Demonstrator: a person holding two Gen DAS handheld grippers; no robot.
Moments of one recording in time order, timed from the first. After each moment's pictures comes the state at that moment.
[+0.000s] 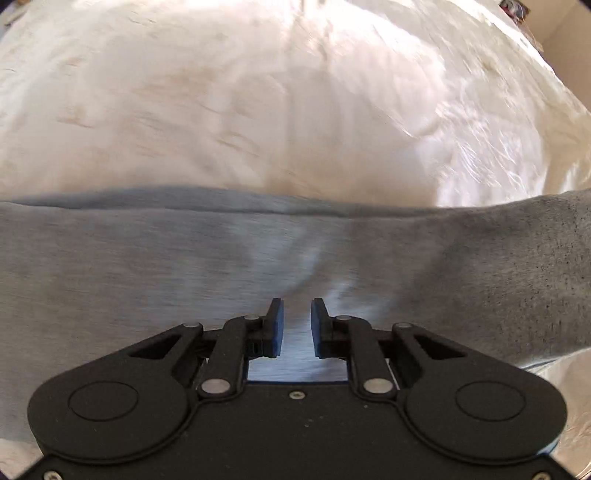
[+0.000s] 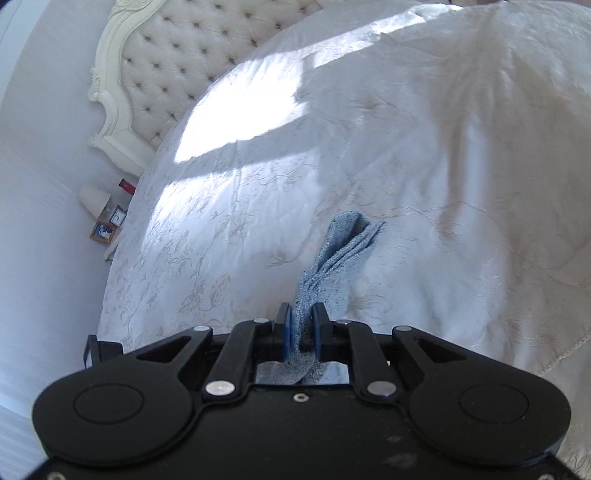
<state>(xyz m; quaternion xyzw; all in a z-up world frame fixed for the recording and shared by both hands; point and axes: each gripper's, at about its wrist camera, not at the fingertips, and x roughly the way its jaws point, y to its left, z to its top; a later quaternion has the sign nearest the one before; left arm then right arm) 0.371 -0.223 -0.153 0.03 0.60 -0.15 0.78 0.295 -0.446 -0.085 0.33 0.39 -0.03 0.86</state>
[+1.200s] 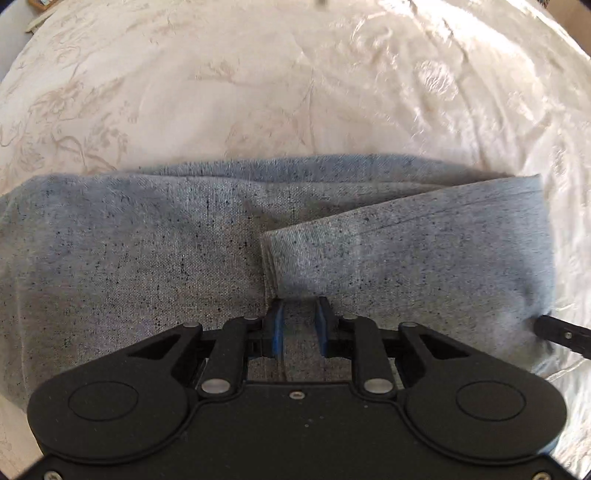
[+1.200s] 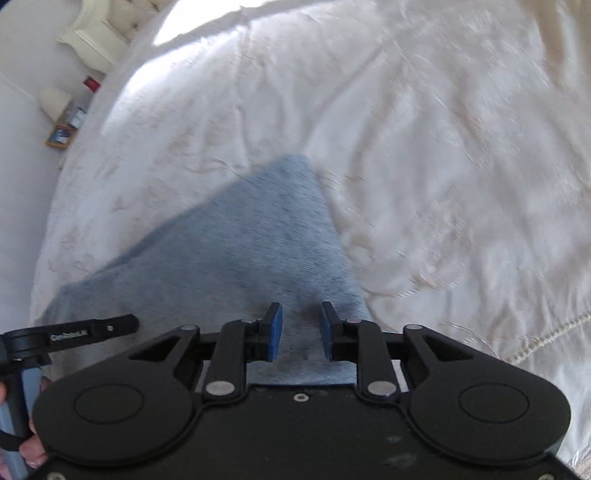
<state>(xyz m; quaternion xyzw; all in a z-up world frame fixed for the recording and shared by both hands) 0.393 -0.099 -0.195 0.08 0.61 -0.12 0.78 0.329 -0.294 -0.223 0.29 0.54 -0.07 0.79</state>
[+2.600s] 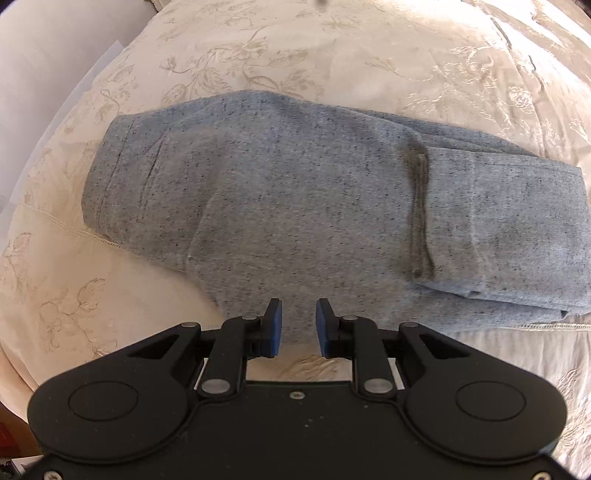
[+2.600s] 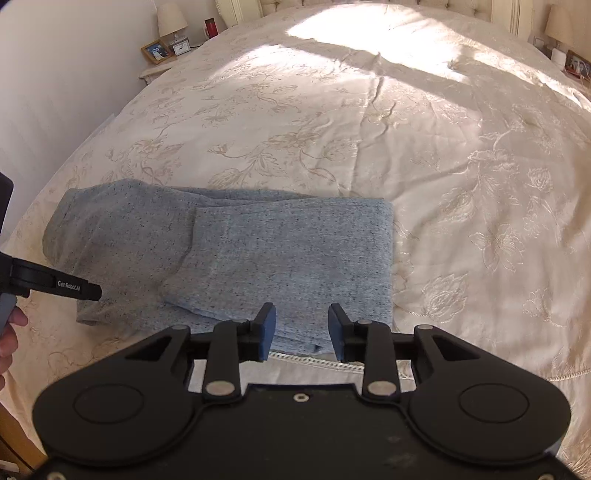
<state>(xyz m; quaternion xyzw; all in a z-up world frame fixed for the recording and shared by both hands) 0.289 -0.003 -0.118 0.07 0.59 0.04 0.80 0.264 -0.205 -0.090 0.05 0.48 0.05 0.87</state>
